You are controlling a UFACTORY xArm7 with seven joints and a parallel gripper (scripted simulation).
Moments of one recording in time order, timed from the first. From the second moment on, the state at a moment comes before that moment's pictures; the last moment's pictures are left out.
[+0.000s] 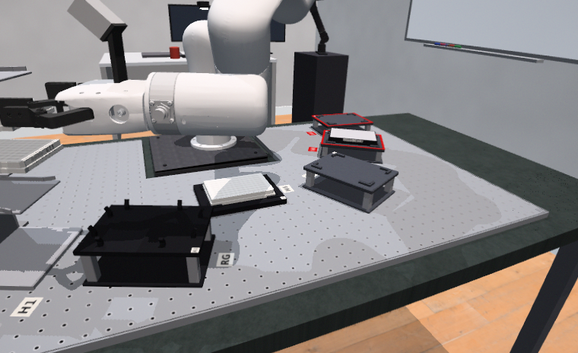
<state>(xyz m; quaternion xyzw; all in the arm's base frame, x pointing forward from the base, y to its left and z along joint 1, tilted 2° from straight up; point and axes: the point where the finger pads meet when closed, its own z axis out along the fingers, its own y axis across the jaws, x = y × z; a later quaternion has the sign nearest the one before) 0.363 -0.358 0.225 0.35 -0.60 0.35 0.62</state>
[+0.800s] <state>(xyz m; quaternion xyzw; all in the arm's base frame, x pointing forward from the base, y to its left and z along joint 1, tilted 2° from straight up) 0.381 -0.327 0.224 0.35 -0.60 0.35 0.62</state>
